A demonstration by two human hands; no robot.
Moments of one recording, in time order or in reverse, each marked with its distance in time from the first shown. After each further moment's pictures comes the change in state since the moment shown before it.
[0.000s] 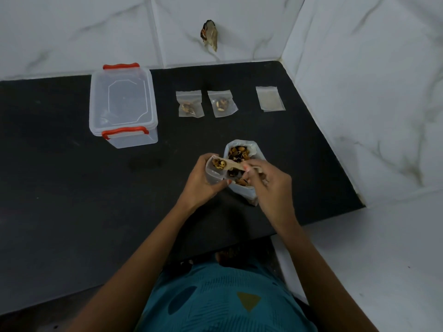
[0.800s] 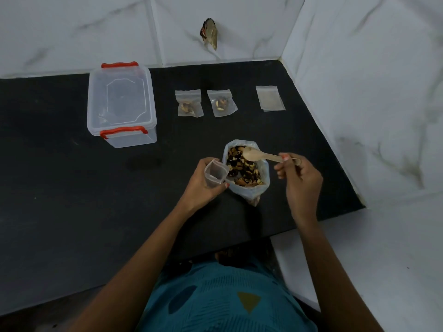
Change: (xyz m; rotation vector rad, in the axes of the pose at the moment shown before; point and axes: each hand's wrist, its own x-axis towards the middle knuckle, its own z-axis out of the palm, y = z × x) left_hand 0.001 -0.017 0.003 -0.059 -0.019 0.004; right_hand 0.010 0.032 -0.027 0.055 0.266 0.259
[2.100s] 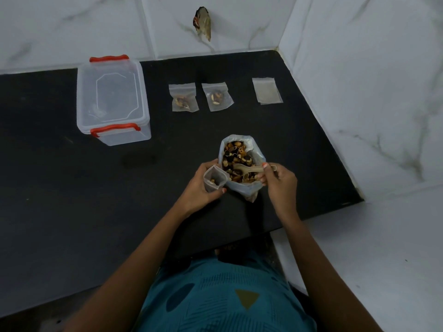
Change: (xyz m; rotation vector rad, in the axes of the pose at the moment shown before) left_hand -0.002 -0.017 0.001 0.015 -0.163 -0.065; right_hand -0.002 0.036 0.020 -0.057 -0.113 0.265
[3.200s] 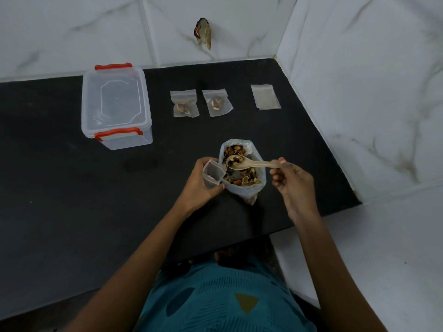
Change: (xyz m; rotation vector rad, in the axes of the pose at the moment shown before) left_hand 0.001 0.020 0.000 0.038 0.135 0.043; right_hand -0.015 -0.047 -0.030 0.546 -0.029 0.316
